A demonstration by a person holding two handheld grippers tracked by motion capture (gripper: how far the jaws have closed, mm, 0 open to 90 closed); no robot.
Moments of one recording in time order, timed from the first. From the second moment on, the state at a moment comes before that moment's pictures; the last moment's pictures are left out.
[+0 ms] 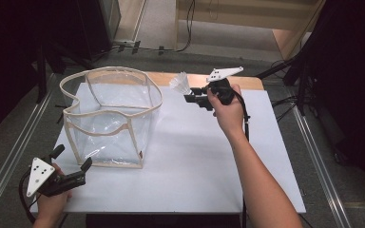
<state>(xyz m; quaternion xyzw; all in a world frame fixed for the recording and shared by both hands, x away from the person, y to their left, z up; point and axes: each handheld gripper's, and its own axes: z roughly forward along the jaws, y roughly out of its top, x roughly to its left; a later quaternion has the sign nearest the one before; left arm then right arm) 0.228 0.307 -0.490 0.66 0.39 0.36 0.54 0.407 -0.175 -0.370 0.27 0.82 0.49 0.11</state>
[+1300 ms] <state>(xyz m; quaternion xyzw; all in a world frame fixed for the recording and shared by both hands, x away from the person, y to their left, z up) 0.228 0.307 -0.490 0.66 0.39 0.36 0.54 0.403 -0.147 -0.346 0.25 0.81 0.52 0.11</state>
